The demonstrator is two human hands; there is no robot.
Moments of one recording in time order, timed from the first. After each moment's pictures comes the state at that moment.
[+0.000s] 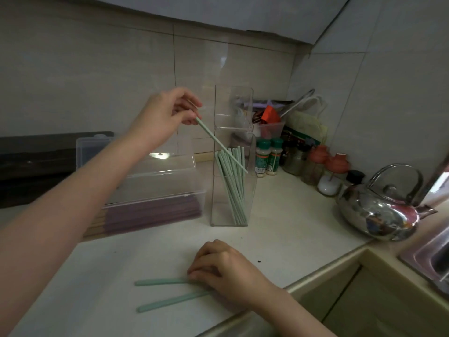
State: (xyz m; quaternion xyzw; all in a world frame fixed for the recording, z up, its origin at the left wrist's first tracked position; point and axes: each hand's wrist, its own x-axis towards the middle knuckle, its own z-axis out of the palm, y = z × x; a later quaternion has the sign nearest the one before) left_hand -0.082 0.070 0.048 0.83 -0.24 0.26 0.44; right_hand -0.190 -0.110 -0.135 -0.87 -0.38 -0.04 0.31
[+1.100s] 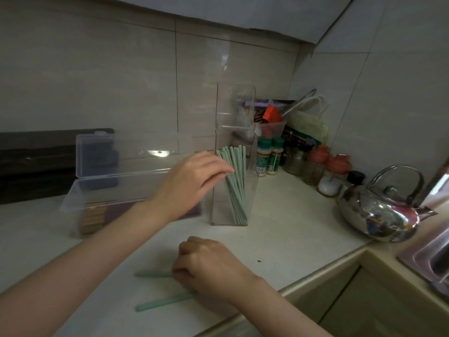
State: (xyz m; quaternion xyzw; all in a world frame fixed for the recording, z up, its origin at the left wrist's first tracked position) left_hand -0.134 0.038 -0.033 0.85 -0.38 0.31 0.19; right_hand -0.185 -0.078 -0.124 -0.87 -0.47 -0.13 0.10
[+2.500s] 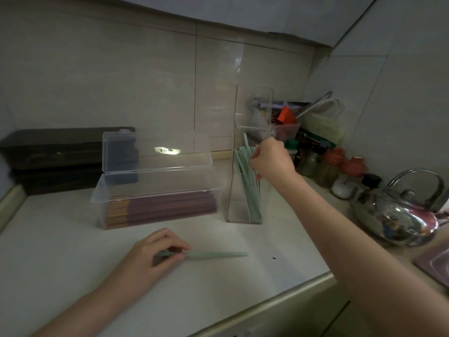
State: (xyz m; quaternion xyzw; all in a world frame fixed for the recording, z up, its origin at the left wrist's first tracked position) left_hand -0.218 0.120 -0.143 0.86 -0.23 0.14 0.43; right_hand -0.078 -0.116 -0.005 -0.95 -0.02 -0.17 0.25
